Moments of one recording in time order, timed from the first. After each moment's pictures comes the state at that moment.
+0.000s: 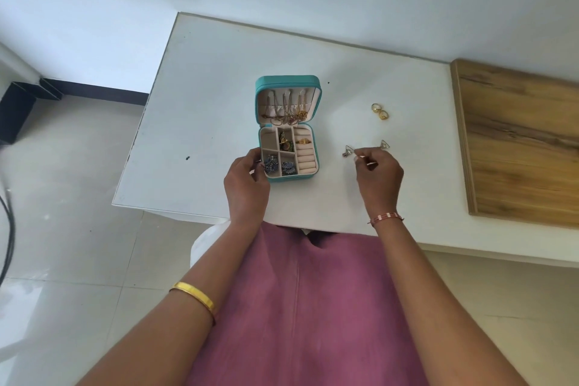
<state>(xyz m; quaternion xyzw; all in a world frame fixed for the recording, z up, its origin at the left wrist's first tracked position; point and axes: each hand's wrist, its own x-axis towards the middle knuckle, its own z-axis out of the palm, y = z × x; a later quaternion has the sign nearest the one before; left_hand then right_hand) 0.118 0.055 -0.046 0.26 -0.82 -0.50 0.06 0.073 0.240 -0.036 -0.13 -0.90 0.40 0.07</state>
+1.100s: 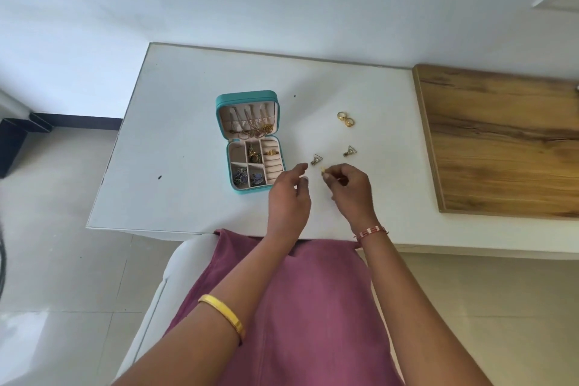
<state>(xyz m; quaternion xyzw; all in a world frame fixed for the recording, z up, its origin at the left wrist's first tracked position) 0.116 0.155 -0.009 0.15 -0.81 -0.56 -0.04 0.088 0.263 -0.021 -0.12 -0.86 0.49 -0.05</state>
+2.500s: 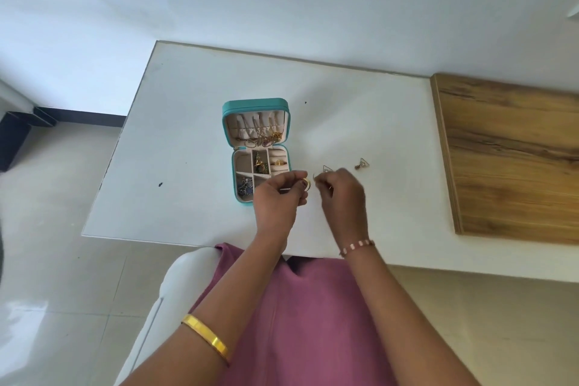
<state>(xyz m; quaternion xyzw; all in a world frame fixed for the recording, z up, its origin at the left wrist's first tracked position) 0.096 0.134 -0.005 0.30 -0.64 -0.71 -0.05 0.075 0.238 -0.036 0.03 -0.95 0.31 0.05</state>
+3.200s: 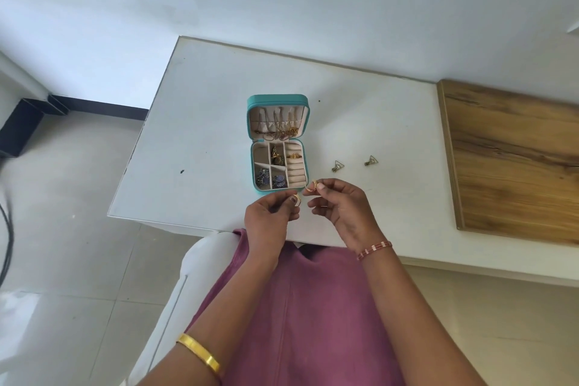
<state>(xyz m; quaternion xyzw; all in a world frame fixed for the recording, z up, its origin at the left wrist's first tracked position) 0.144 0.106 -0.016 0.34 -0.61 -0.71 -0.03 0.104 0.222 0.000 -0.18 -0.62 0.73 -0.22</state>
